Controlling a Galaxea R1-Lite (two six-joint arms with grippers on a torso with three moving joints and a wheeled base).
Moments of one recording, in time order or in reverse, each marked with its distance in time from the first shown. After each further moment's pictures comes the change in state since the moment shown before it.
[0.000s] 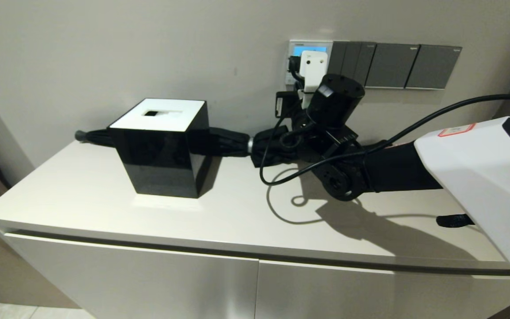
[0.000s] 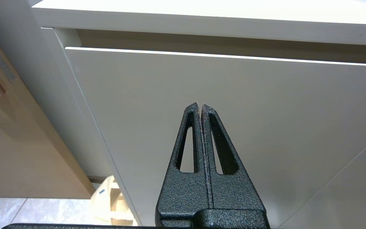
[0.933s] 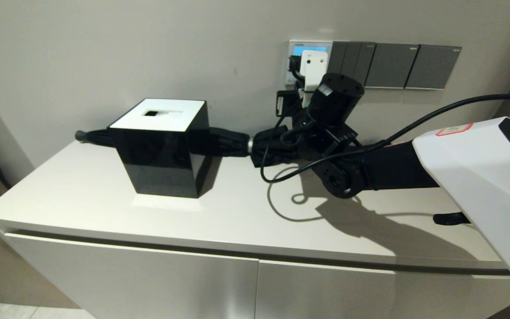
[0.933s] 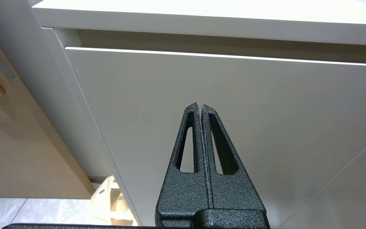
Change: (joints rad) left arm 0.000 0.000 0.000 0.000 0.000 0.000; right arm -0.012 0.012 -0.023 0.010 0.006 0.000
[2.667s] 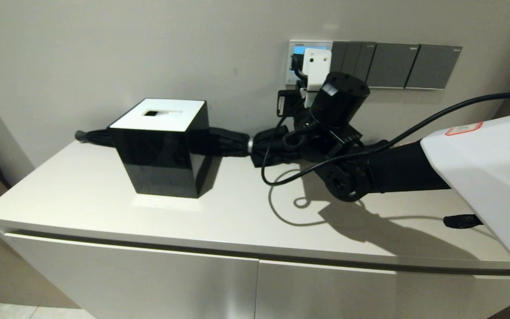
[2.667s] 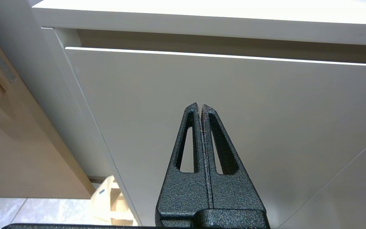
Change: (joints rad) left arm 0.000 0.000 0.000 0.000 0.000 0.000; right arm 0.014 -0.034 0.050 -0.025 -0.005 -0.001
